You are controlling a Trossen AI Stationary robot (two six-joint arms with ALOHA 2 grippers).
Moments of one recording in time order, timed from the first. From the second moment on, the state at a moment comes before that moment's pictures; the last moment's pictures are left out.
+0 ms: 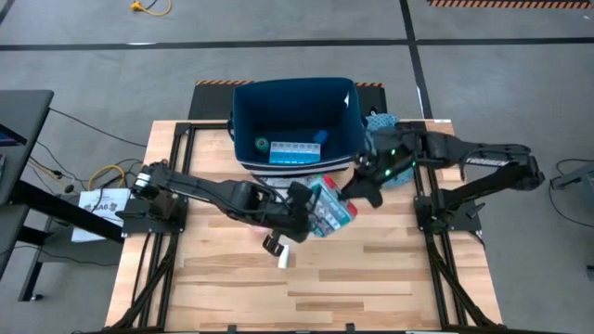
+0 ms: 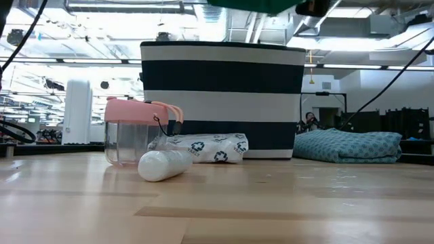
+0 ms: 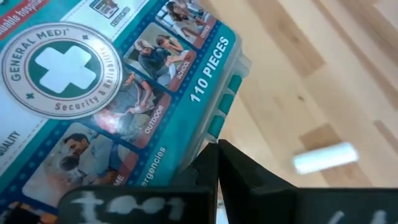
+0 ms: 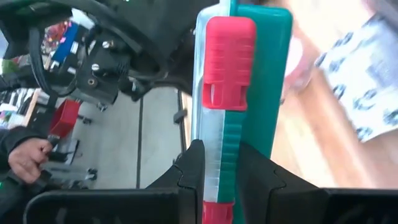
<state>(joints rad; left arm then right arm) -0.26 1.85 1.92 -1.02 -0.26 0.40 -0.07 1.19 1.27 -0.65 -0.43 0.57</state>
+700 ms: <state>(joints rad) -0.13 1.81 2.02 -1.08 -0.29 0.55 -0.36 1.29 1.52 -0.73 -0.52 0.36</state>
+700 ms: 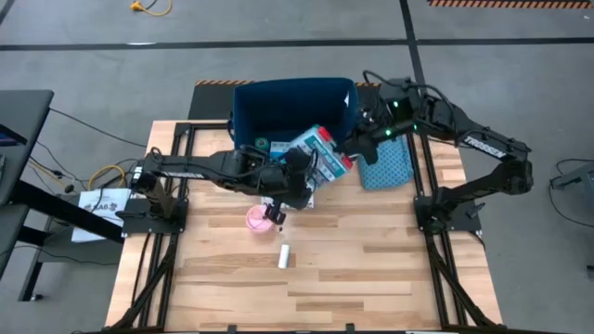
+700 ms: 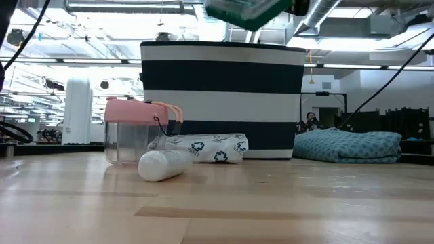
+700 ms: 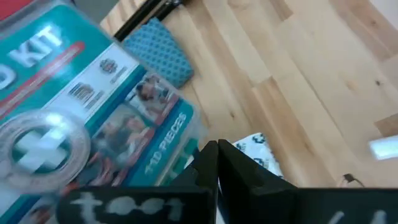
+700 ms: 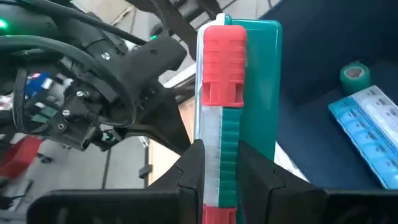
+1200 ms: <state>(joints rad) -0.11 1.81 2.13 -1.28 -0.38 0.47 -0.59 1.57 1.87 -0.83 -0.65 0.17</state>
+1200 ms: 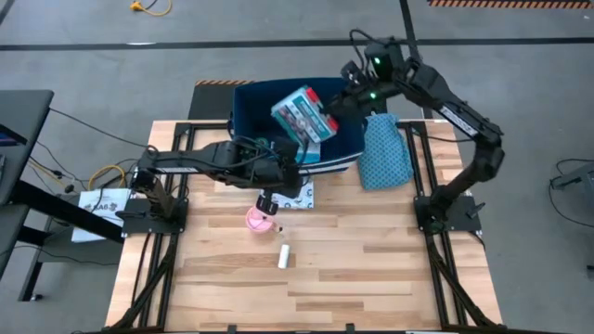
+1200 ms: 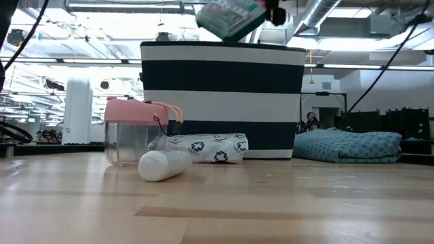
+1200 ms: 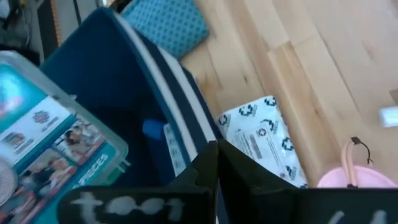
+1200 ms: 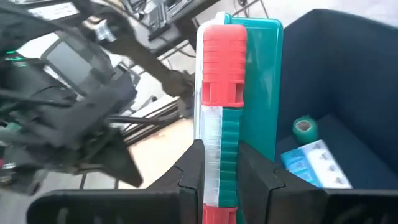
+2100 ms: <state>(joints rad) -0.16 1.81 2.17 -1.43 -0.42 0.30 -0.67 2.10 2.07 -0.87 -0.73 0.02</state>
